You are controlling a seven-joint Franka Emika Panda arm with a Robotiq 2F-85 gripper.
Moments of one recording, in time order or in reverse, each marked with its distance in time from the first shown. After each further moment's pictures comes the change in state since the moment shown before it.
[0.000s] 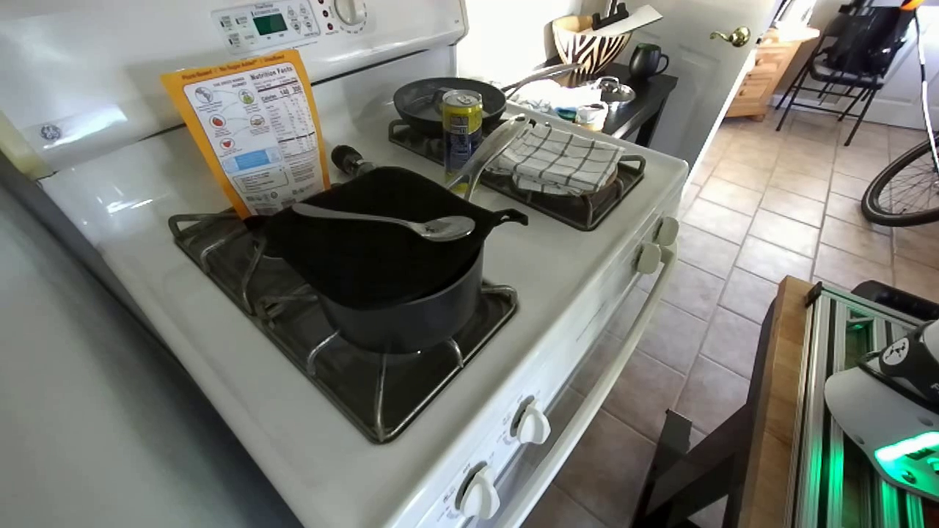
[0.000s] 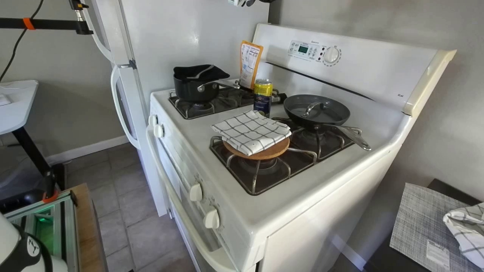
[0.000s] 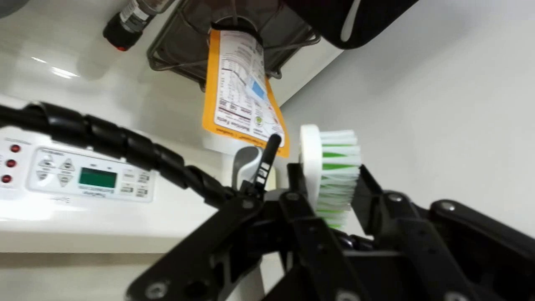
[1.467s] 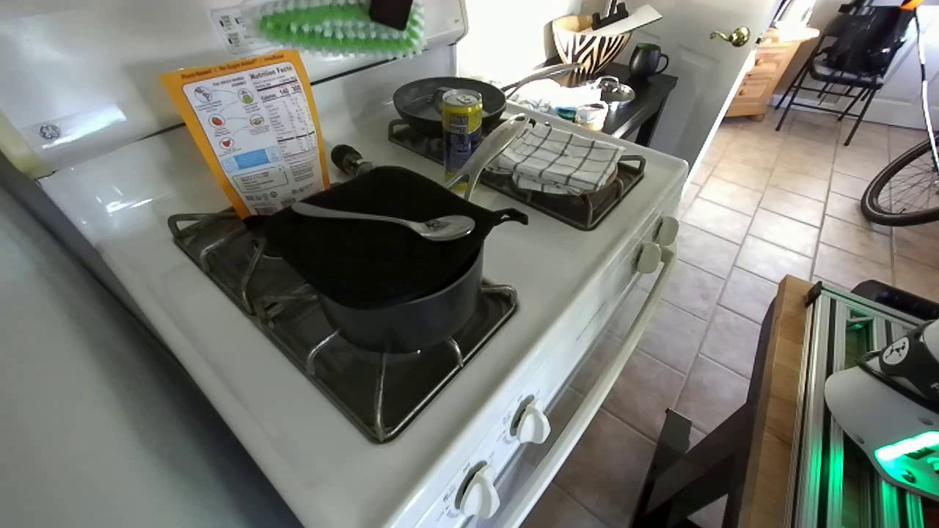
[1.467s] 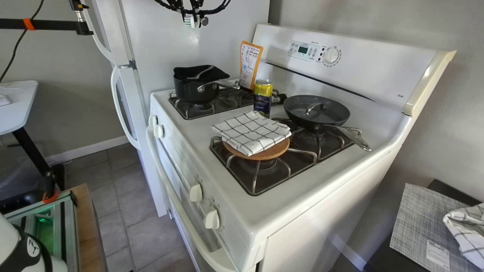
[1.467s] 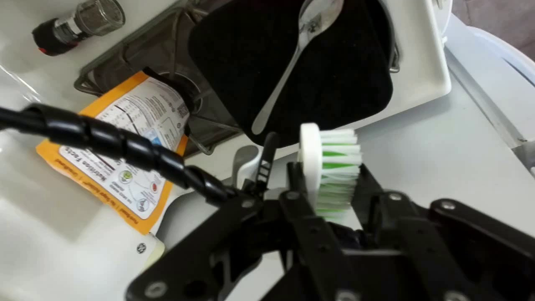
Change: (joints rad) arm 0.203 -0.047 0.133 -0.129 -0.424 0.009 0.107
